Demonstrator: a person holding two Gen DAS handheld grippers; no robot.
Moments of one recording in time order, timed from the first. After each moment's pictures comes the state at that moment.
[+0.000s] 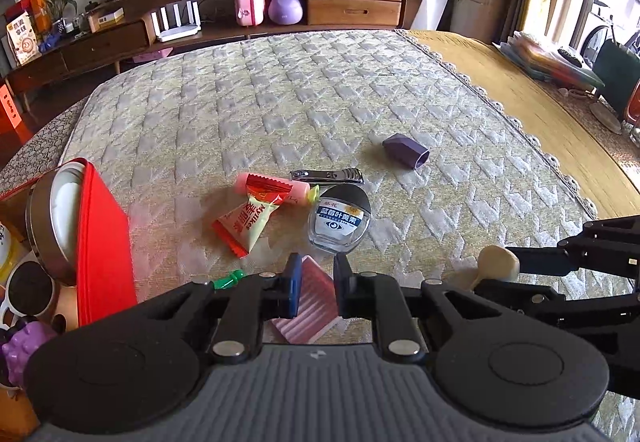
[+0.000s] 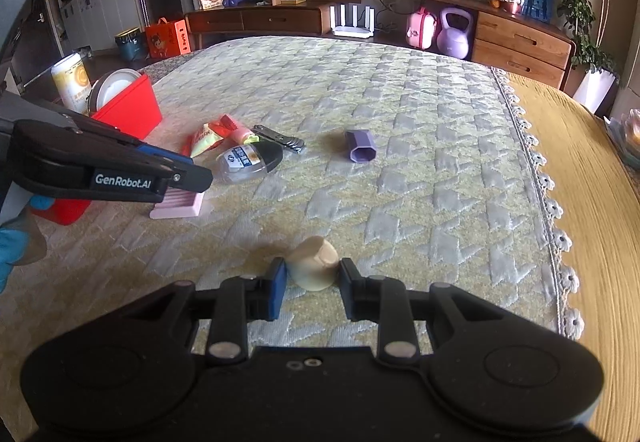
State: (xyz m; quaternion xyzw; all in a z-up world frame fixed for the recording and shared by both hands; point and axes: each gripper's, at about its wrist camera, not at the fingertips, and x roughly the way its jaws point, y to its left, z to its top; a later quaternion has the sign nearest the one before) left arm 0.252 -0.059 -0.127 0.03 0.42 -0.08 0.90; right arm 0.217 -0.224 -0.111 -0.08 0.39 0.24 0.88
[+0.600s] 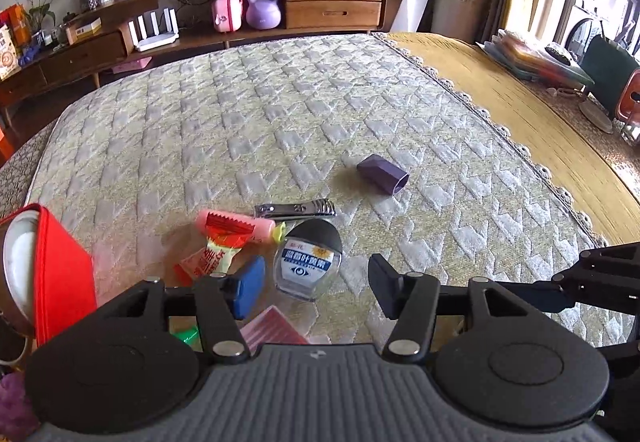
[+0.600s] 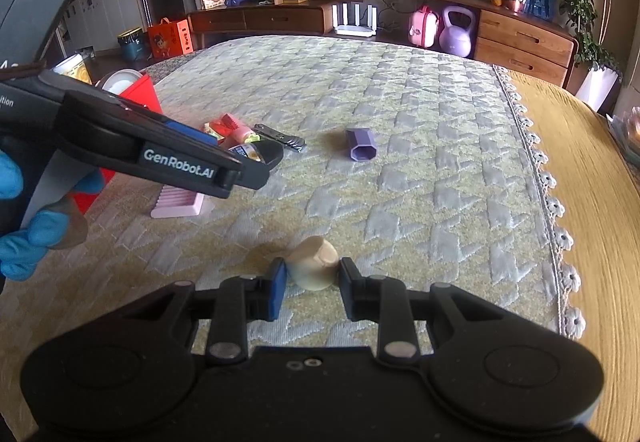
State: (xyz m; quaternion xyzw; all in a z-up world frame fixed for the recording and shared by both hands) left arm 0.283 -0.083 -0.130 0.05 0.42 -0.11 0.90; right arm 0.217 -0.225 -0.111 -0.07 0.40 0.24 0.88
